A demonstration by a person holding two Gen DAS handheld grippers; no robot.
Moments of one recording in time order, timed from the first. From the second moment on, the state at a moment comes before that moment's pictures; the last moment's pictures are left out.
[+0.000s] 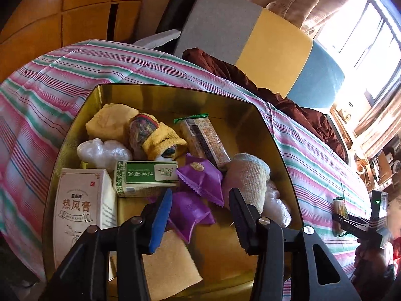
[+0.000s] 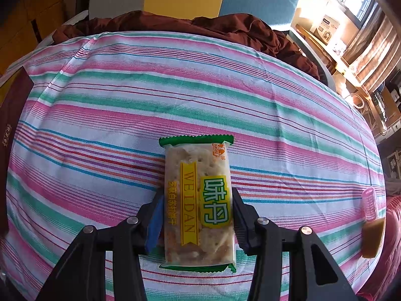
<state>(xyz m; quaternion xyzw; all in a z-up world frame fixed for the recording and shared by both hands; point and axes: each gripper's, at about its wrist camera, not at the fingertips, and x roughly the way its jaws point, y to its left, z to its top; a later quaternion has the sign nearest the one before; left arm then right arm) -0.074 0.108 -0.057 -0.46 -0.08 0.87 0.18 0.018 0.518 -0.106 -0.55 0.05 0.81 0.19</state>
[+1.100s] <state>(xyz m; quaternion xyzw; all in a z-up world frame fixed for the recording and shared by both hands) -0.015 0.048 -0.008 -0.36 0.00 0.93 0.06 -0.034 0.243 -0.056 -0.47 0.02 0.88 -0.09</state>
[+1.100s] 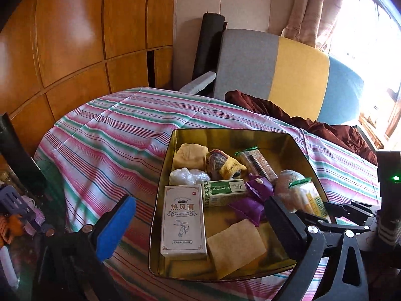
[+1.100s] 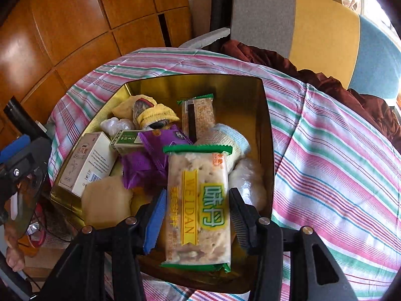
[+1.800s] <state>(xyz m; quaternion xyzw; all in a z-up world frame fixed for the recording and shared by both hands) 0.002 0.042 -0.001 -0.34 -0.02 0.94 0.03 0.017 0.245 -0.004 -0.36 0.02 0.93 0.04</state>
